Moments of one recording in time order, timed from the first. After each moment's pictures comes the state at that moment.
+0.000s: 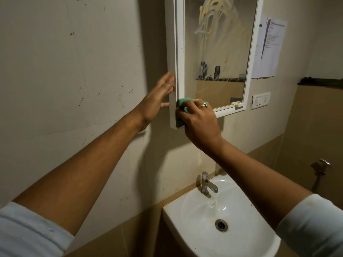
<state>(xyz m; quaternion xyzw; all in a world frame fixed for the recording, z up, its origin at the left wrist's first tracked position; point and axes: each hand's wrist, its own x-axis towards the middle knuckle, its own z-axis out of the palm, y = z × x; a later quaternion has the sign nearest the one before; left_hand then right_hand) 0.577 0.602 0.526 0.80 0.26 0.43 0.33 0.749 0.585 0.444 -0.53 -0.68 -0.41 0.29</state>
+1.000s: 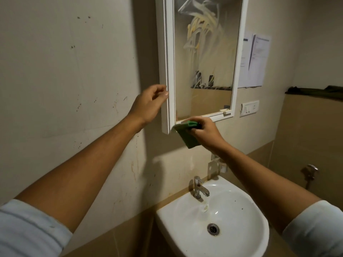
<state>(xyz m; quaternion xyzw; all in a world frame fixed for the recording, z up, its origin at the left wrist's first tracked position) 0.581 0.595 0.527 0.78 0.32 0.49 0.22 0.792 0.549 0.449 -0.53 -0.63 0.18 0.54</state>
